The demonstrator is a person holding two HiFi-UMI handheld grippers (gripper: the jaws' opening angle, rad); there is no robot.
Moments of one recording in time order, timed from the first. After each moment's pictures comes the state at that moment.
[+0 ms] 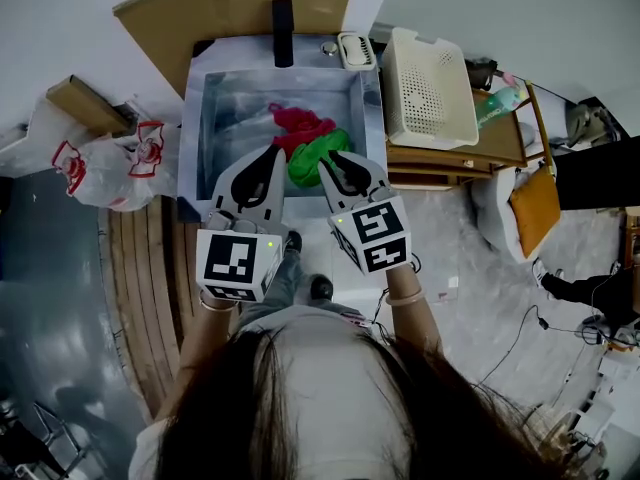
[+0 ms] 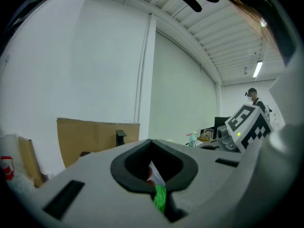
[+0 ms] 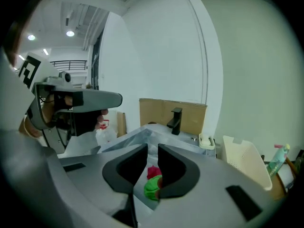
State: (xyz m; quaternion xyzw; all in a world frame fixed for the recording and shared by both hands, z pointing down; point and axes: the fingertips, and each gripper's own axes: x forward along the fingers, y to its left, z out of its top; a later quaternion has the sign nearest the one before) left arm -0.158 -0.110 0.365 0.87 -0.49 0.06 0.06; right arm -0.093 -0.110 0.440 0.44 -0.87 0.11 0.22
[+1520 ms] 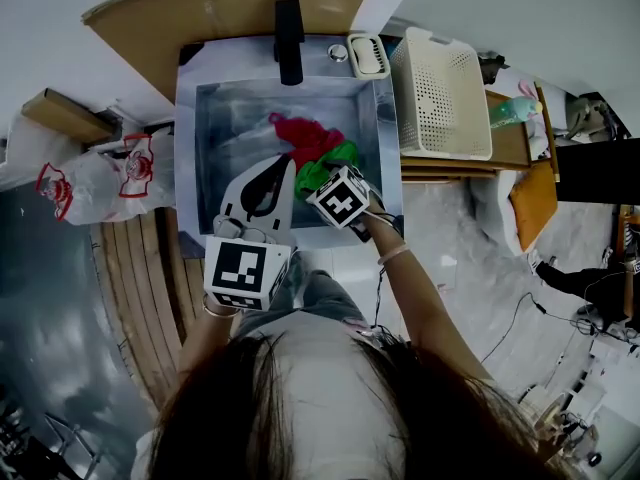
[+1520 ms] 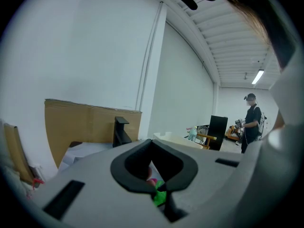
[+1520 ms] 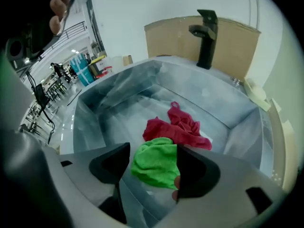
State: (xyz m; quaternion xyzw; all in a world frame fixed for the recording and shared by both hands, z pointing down) left arm -0.168 -0.186 0.423 0.88 -0.45 0.08 0.12; right arm -0.121 -0.165 0.669 0.27 -0.80 0.23 0.49
